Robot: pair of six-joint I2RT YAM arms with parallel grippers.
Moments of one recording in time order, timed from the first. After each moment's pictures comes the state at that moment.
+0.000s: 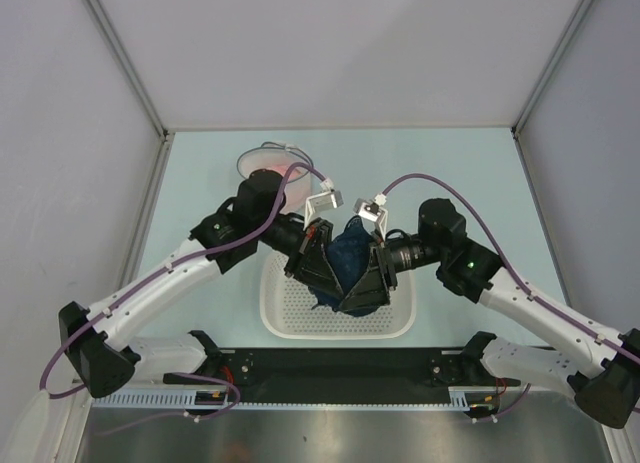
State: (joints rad) left arm -0.79 1.19 1.14 -0.29 1.28 -0.45; right arm 0.80 1.00 0.88 -0.03 -1.02 0.67
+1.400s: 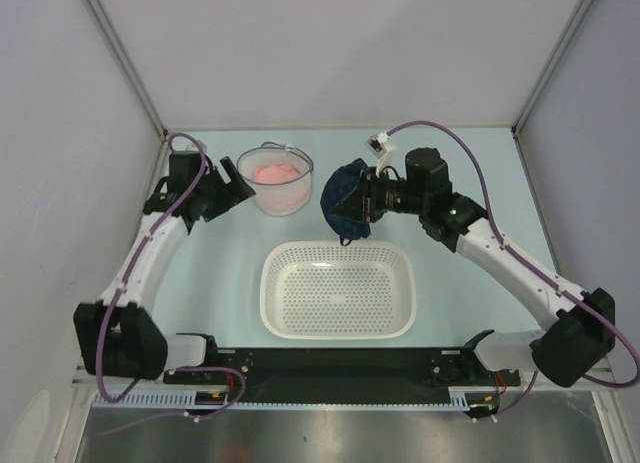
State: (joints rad) left arm -0.09 1.24 1.09 -0.55 0.18 -0.55; right arm 0.60 1.27 1.14 -0.16 -0.63 0.51
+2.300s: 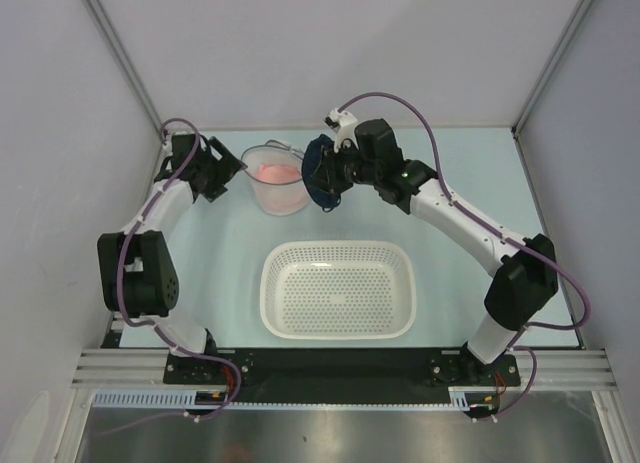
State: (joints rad) left arm 0.03 1.65 1.23 -0.31 0.14 -0.78; right arm 0.67 1.66 1.55 -0.29 -0.33 0.28
